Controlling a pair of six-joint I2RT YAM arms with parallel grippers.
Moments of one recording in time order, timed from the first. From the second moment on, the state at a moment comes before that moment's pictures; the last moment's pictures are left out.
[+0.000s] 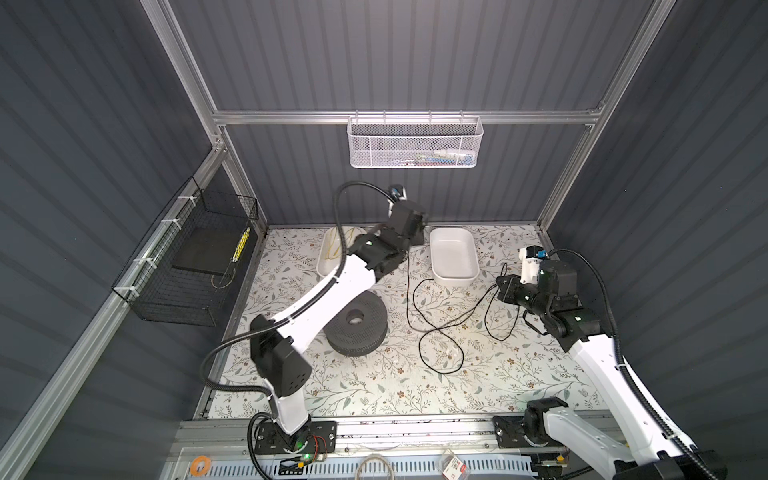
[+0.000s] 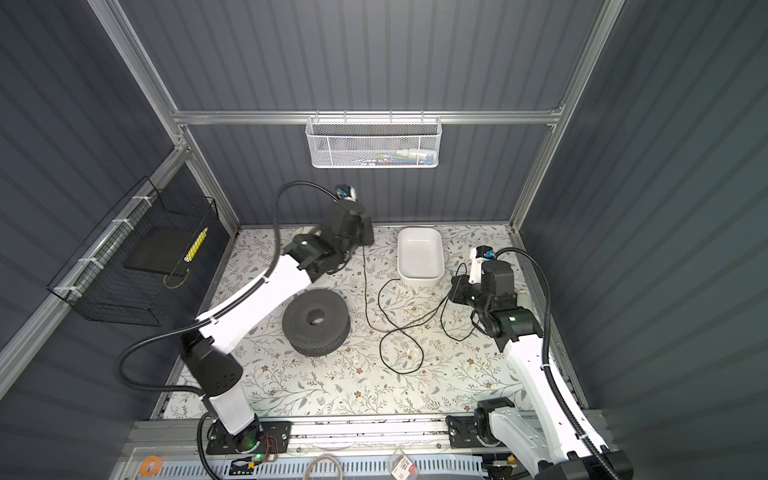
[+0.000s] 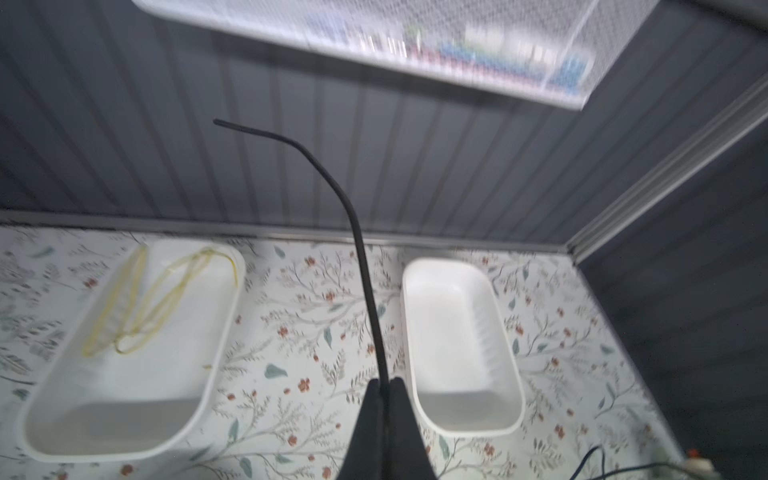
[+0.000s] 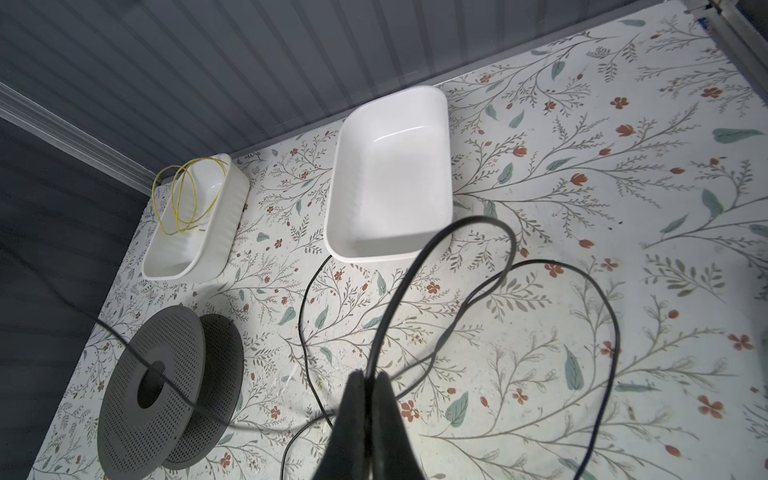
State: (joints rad) left arm -0.74 1.73 1.91 -0.59 -0.49 -0.46; right arm 0.14 0.96 0.87 -0.46 -0.17 0.38
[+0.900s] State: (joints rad) left arm -0.17 1.49 1.62 -0.78 -0.33 -0.38; right arm 0.16 0.92 0.99 -0.43 -0.42 0.44
